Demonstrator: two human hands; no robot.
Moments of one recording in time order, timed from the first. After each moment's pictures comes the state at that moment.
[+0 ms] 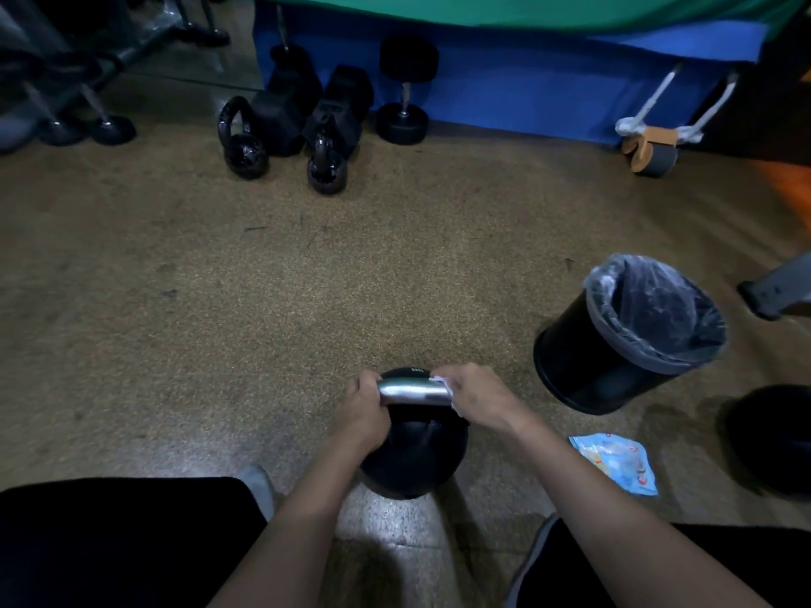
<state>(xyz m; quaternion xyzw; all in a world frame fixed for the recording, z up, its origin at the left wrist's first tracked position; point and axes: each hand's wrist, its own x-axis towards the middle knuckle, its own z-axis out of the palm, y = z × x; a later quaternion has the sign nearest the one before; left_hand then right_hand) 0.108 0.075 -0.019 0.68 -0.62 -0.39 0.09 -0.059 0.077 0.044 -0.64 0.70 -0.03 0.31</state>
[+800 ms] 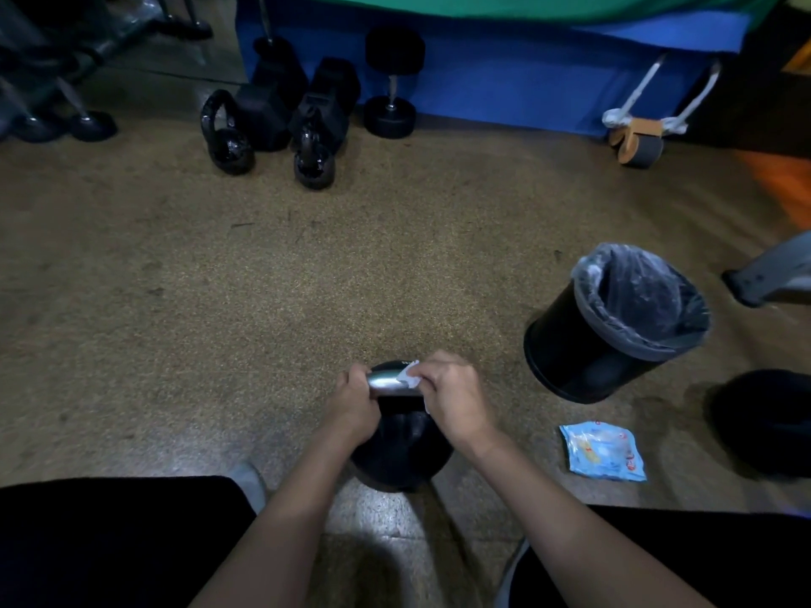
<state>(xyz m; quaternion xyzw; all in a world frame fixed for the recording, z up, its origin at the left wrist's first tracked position) 0.108 0.074 -0.020 0.68 -0.62 -0.39 0.09 -0.036 0.100 0.027 -0.68 0.66 -0.24 0.21</state>
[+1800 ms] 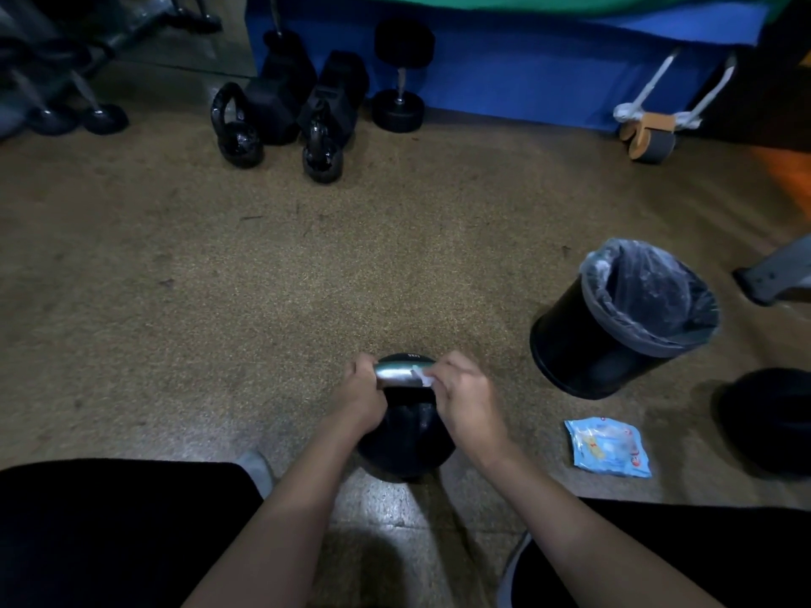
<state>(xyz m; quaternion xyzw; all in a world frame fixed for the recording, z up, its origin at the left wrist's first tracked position) 0.108 0.075 -0.014 0.67 -0.62 -0.40 0.08 -0.039 0.121 0.020 -0.70 0.65 -0.28 0.13</state>
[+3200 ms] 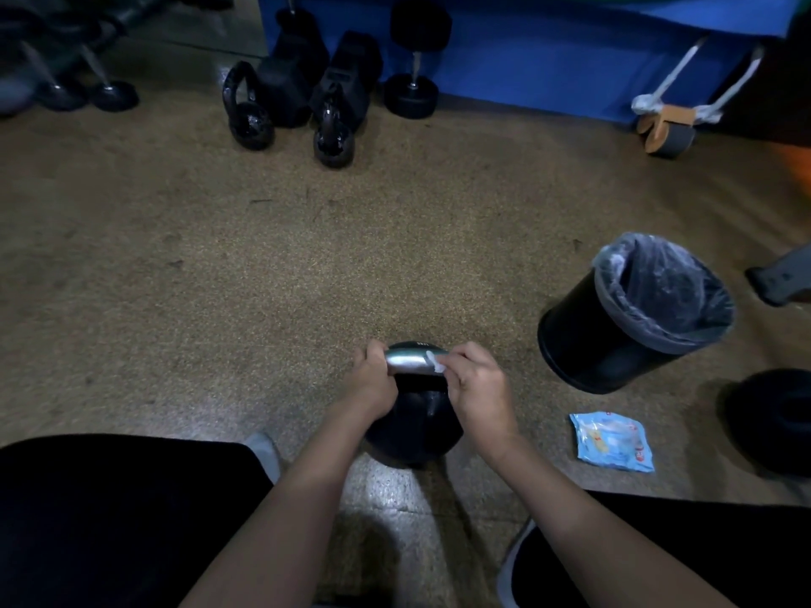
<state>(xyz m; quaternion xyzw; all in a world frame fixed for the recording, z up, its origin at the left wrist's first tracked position) 0.108 0.077 -0.013 0.67 -0.61 -0.41 0.08 -0.041 0.120 0.008 -0.70 0.65 -0.29 0.10</state>
